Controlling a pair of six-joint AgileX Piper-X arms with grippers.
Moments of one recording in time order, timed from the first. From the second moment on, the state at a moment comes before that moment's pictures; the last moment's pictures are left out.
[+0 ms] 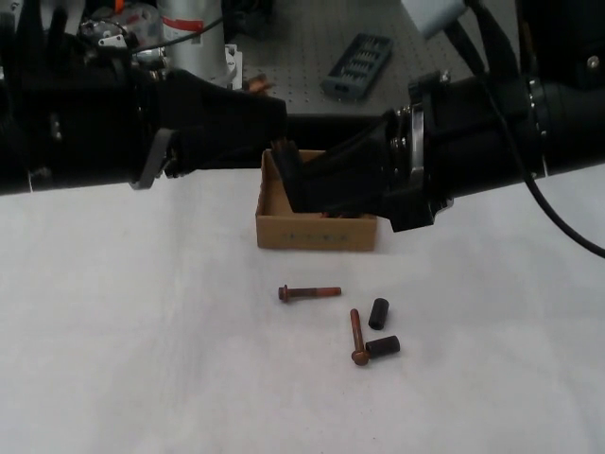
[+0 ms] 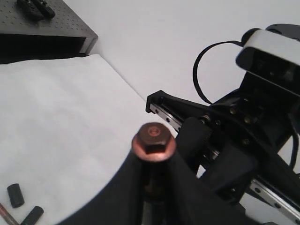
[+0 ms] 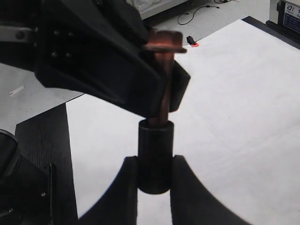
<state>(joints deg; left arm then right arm) -22.3 64.3 -49.5 -4.9 44.1 -27.0 40.6 75.0 -62.6 25.0 -40.1 -3.7</state>
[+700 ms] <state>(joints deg) -21.8 64.3 -49.5 -4.4 51.0 -26.9 40.6 74.9 -62.6 25.2 -41.3 -4.4</state>
